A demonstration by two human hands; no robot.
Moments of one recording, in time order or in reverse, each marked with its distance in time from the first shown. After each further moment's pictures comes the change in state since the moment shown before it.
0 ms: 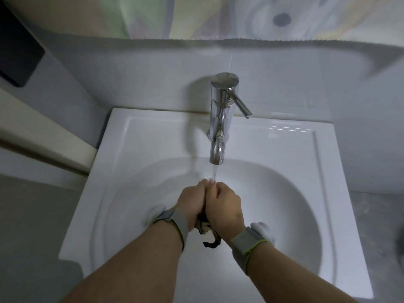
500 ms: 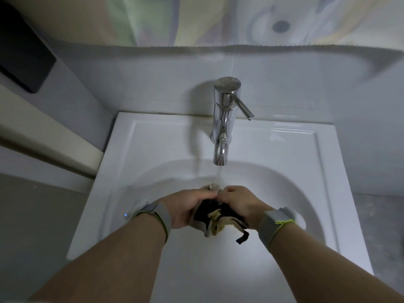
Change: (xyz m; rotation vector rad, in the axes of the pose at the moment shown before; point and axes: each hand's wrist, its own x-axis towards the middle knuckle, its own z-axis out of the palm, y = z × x) left_hand -0.007 0.015 -0.033 0.150 -0.415 -0.140; right_hand 0.024 0.003 -0.039 0.269 -0.433 0.344
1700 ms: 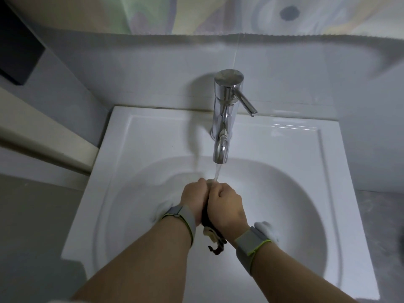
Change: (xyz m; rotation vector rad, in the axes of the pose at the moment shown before) left_hand 0.044 -0.007 0.021 -0.305 0.473 0.099; right_hand 0.002 0.014 0.047 -0.299 0.417 -0.257
